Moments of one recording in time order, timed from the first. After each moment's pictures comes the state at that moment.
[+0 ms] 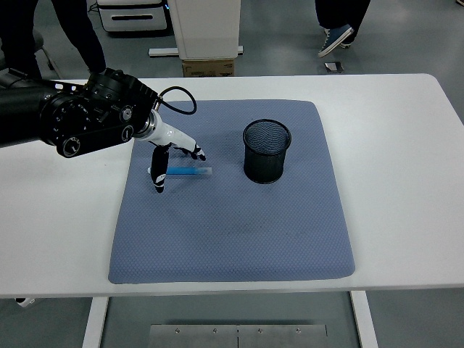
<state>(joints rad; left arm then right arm) -1.61 0.20 0.59 -0.92 0.89 -0.41 -0.02 0.04 0.00 0.23 0.21 -0.09 0.05 0.16</state>
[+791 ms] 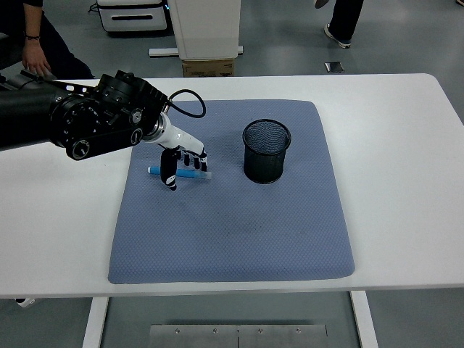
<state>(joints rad) -1.61 0.17 0.59 -0.91 0.89 -0.41 -0.02 0.04 0.00 0.23 0.21 -0.09 0.05 0.16</state>
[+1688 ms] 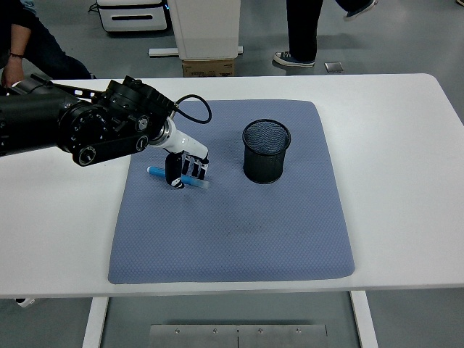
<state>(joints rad) -1.60 0.15 0.59 -0.91 0.93 -0.40 -0.02 0.04 0.00 0.23 0.21 -0.09 0.05 0.16</state>
